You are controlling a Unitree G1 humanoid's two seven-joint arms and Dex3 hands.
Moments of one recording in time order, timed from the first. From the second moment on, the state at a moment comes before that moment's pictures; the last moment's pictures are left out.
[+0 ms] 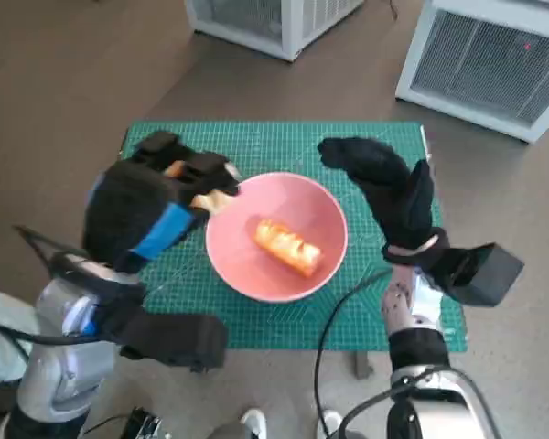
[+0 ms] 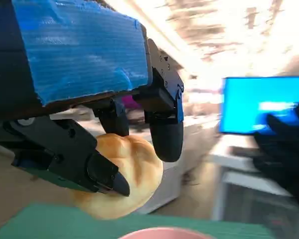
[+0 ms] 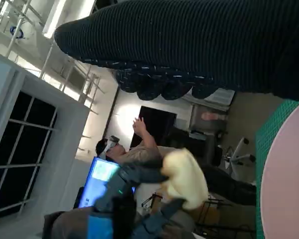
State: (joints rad) left arm -0.49 0.52 -0.19 -0.42 0.79 0.12 -0.25; right arm -0.77 0.00 -0.25 0.88 0.44 -0.75 0.88
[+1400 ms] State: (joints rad) left arm -0.54 0.38 -0.24 -0.19 0.54 0.15 -0.51; right arm -0.75 0.00 -0.25 0.83 0.42 -0.75 0.82
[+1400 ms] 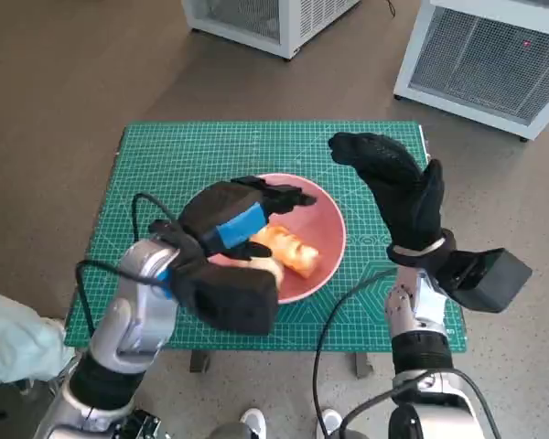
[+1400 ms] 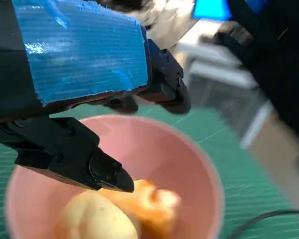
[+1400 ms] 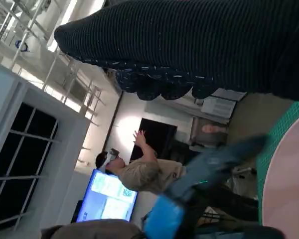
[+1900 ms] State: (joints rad) left arm -0.45 0.31 -0.02 -0.25 0.23 -0.07 -0.32; right arm -0.75 0.00 -0.23 0.83 0.42 -0.75 0.81
